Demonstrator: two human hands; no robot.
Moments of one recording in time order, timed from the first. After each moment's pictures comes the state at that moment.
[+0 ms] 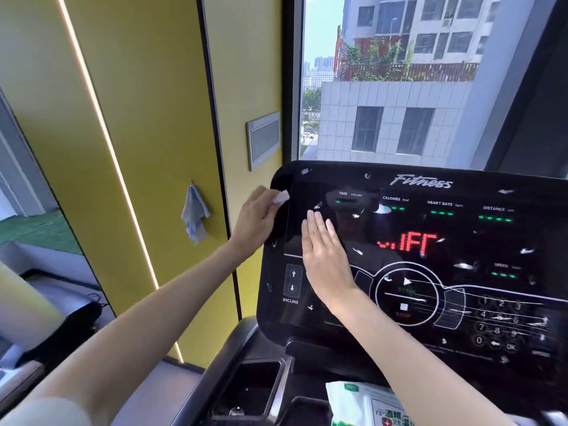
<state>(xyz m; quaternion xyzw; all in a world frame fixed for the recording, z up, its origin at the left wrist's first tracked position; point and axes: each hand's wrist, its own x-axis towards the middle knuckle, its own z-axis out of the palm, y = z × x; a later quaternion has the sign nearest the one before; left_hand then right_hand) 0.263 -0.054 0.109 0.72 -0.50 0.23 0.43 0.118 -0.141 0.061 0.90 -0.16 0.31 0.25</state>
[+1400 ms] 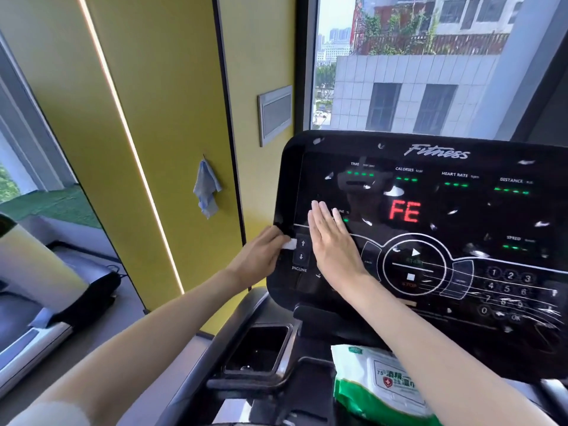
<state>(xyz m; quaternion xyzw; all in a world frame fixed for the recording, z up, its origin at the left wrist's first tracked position) 0.232 0.003 0.011 0.72 -0.62 0.20 0.25 0.102 -0.136 0.034 0.93 -0.07 0.30 0.19</state>
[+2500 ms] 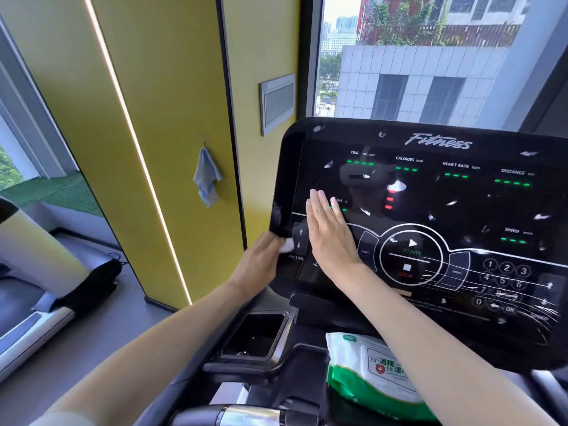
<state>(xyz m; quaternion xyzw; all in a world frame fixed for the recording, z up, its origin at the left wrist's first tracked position) 0.211 0.006 -0.026 0.73 -0.56 0.21 0.33 0.105 -0.132 0.034 0.94 -0.09 0.30 0.16</state>
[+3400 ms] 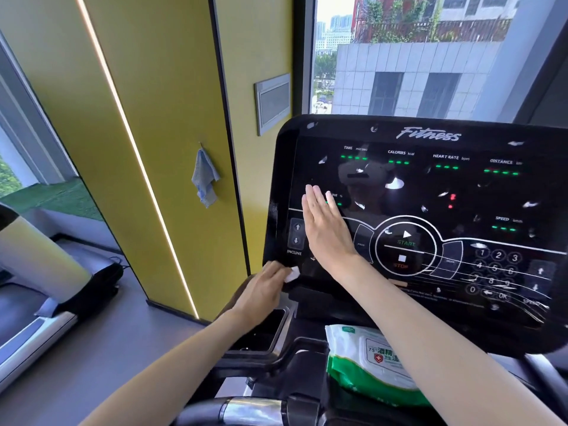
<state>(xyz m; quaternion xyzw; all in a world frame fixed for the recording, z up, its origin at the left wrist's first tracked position) 0.176 0.021 -0.069 0.75 -0.58 0.13 0.30 0.099 -0.129 0.040 0.94 -0.10 0.27 0.18</state>
